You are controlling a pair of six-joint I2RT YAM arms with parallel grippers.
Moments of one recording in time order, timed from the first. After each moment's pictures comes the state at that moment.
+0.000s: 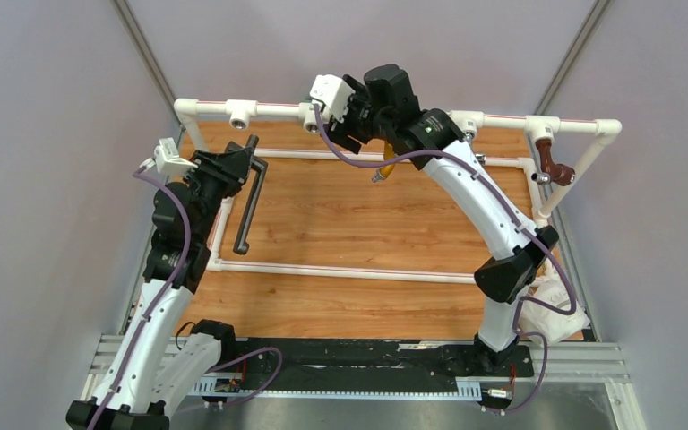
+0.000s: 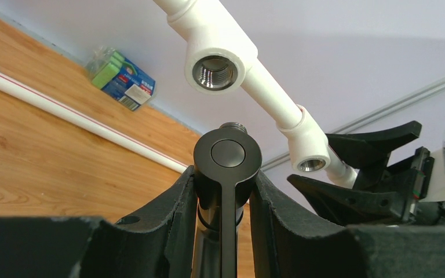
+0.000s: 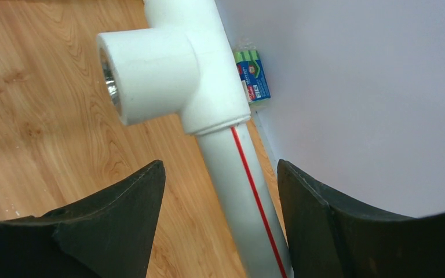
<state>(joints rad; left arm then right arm) -0.20 0.77 0.85 0.02 -0.03 -0.91 0.70 1.83 2.20 -0.78 -0.09 -0.66</state>
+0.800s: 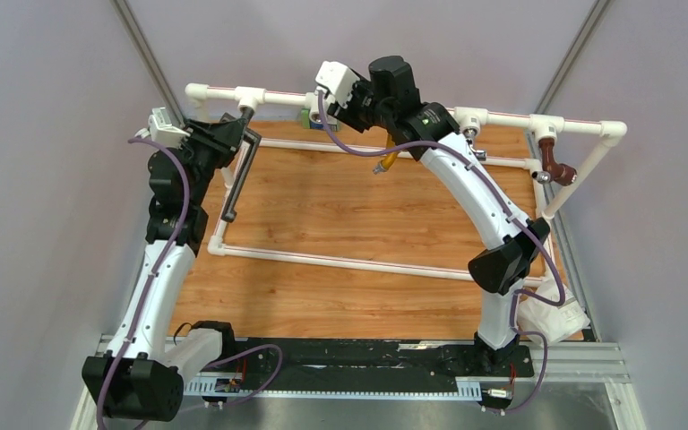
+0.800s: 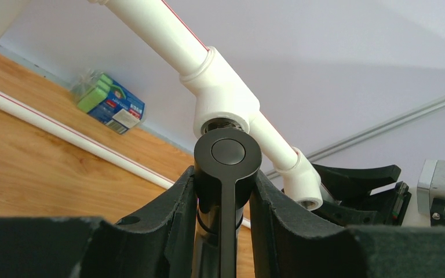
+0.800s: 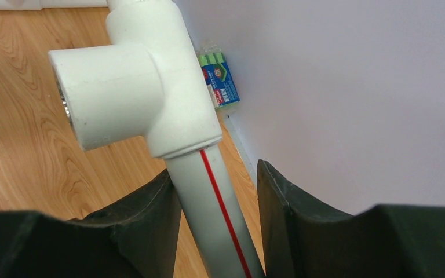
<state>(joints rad) -0.05 1.01 0.98 0.14 0.12 -0.97 0.63 1.92 2.24 -0.67 -0.07 -0.69</state>
